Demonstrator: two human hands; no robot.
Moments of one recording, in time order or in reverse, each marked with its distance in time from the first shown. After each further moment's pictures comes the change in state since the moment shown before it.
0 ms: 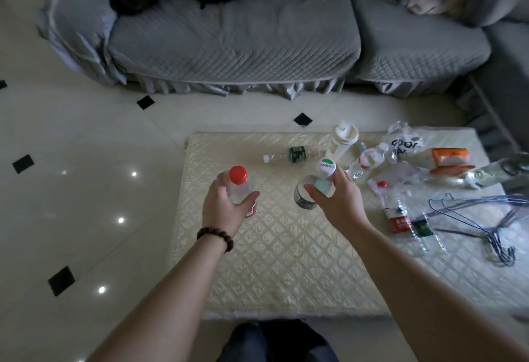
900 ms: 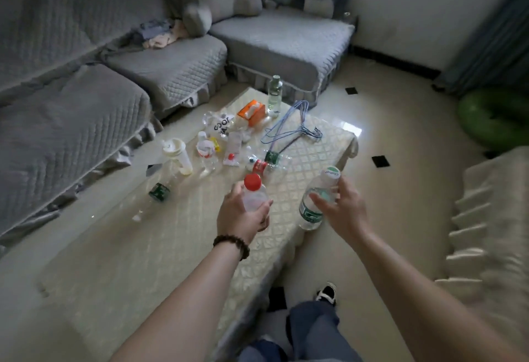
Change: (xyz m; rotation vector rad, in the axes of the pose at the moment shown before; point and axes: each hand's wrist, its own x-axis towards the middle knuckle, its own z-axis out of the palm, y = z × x) left_hand -0.188 0.102 0.090 0.058 -0.738 0.619; right_hand -0.304 0.100 -0.087 0.176 0.857 0.502
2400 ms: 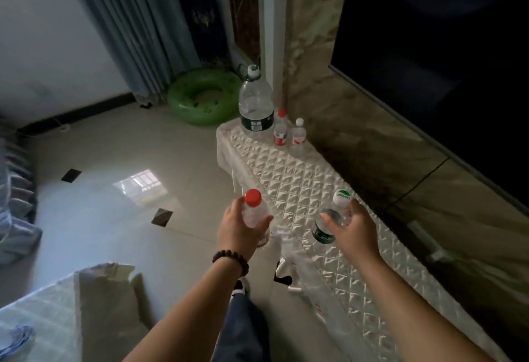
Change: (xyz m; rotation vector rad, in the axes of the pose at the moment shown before) left_hand -0.119 0.443 0.604 0.081 -0.959 0.608; right_hand -0.023 0.386 -0.519 0.049 0.981 0.706
